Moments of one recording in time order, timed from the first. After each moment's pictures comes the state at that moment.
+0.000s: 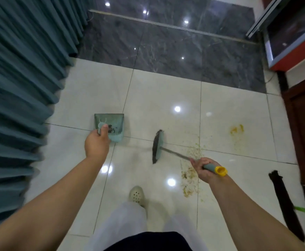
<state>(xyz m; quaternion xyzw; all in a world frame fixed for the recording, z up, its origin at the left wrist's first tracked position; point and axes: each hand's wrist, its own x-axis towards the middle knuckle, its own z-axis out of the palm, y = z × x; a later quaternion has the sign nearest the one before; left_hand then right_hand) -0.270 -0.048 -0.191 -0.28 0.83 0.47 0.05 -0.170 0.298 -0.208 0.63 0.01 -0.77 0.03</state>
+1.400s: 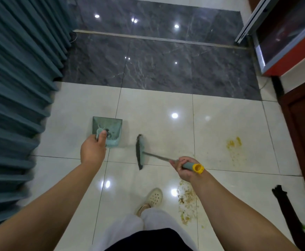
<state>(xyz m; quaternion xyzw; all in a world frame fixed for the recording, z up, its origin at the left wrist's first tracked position) -0.444 0.061 -0.183 -0.20 0.90 0.37 0.08 -0.349 0.358 -0.222 0.60 0.07 -0.79 0.13</state>
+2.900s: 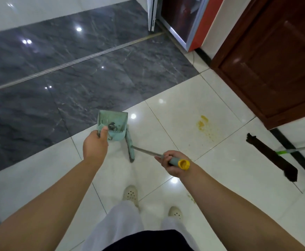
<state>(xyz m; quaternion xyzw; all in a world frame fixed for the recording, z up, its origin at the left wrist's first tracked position) -0.764 0.220 -0.173 0.08 0.91 0.35 0.22 -0.556 0.376 -0.186 0.59 0.01 -0.81 -0.01</state>
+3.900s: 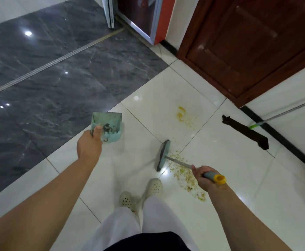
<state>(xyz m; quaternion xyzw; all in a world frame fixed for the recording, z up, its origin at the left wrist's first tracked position) -0.791 0.287 -0.193 0.19 0.88 0.35 0.24 -0.425 0.397 -0.185 0.56 -0.26 -0.66 -0.43</state>
